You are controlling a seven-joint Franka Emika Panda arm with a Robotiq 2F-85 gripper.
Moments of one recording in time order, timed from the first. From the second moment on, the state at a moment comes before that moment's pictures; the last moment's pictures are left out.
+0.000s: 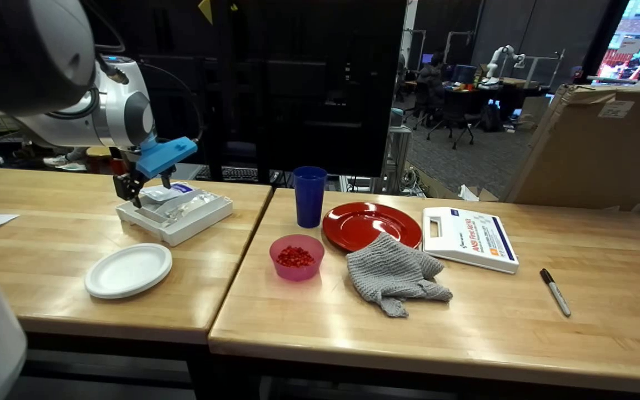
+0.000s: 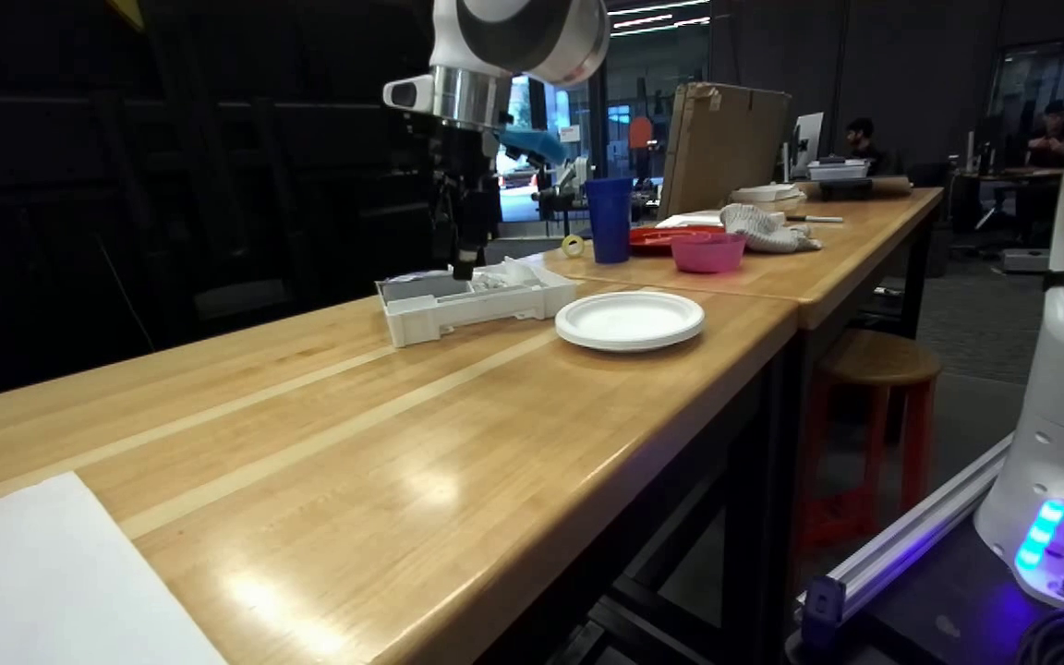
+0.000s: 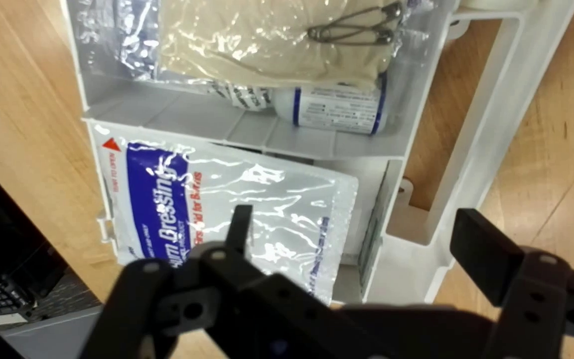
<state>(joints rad) 0.36 0.06 0.29 -2.06 0.03 2.40 -0.87</state>
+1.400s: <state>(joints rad) 0.34 0.13 0.30 -2.04 -0.05 2.51 -0.87</state>
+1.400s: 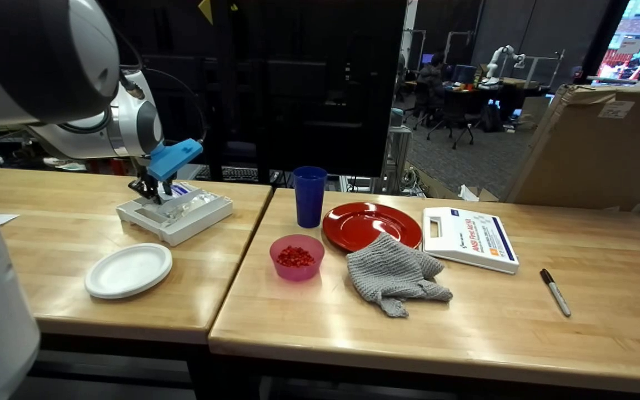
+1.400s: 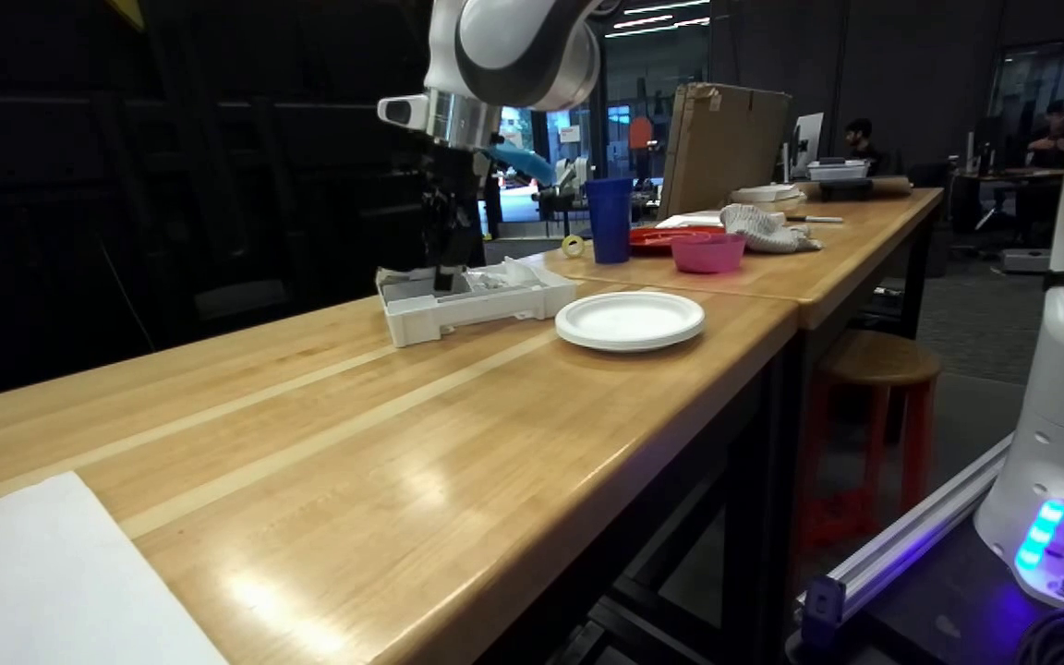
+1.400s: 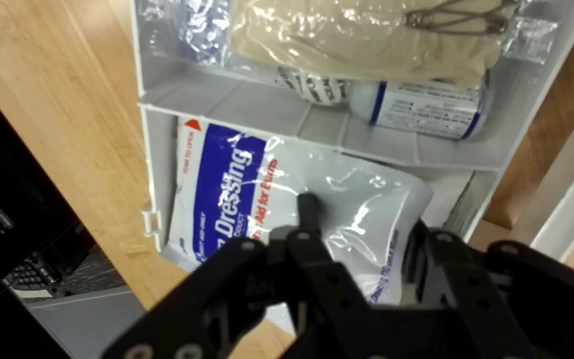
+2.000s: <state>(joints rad) 0.32 0.13 0.31 -2.03 -0.05 2.52 -0.87</state>
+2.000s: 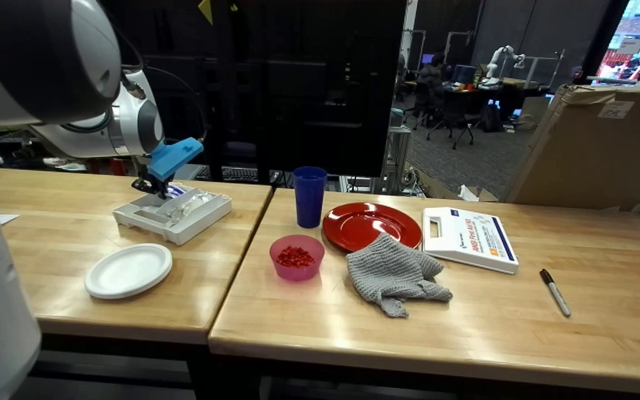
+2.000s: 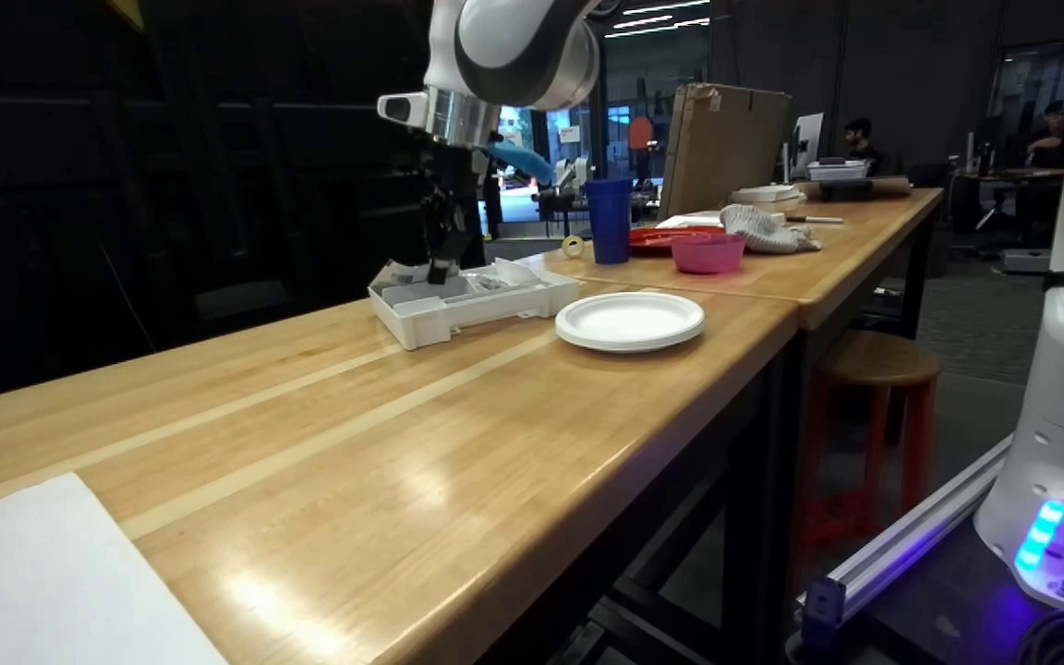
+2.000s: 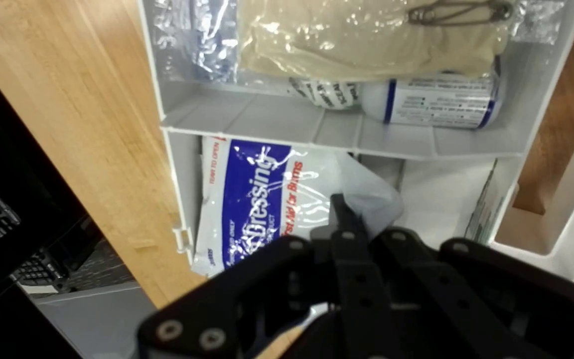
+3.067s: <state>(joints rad) 0.32 0.13 0.33 -1.92 -0.06 2.31 -0.87</state>
